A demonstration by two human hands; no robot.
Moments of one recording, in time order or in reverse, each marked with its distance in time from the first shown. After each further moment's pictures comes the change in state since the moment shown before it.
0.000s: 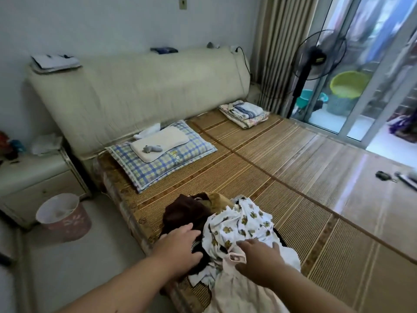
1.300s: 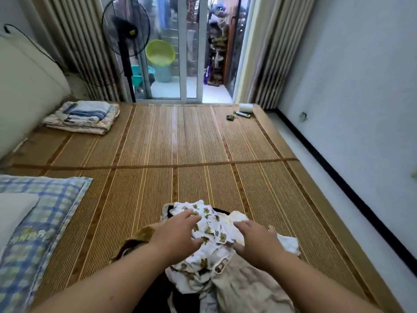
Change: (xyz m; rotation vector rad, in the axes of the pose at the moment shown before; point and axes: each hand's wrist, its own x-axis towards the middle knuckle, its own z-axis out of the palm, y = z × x) left_hand 0.234 0.017 -0.086 0.291 -0.204 0.902; right_hand 0.074 -0.039 -0.027 0.381 0.263 0.850
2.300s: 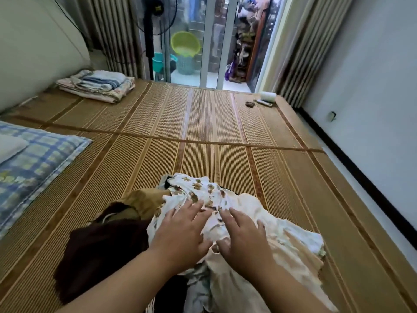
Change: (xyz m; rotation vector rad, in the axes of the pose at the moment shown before) left_hand 0.033 -0.011 0.200 0.118 0.219 0.032; right_hand 0.056 0.035 0.189 -0.054 0.349 -0.224
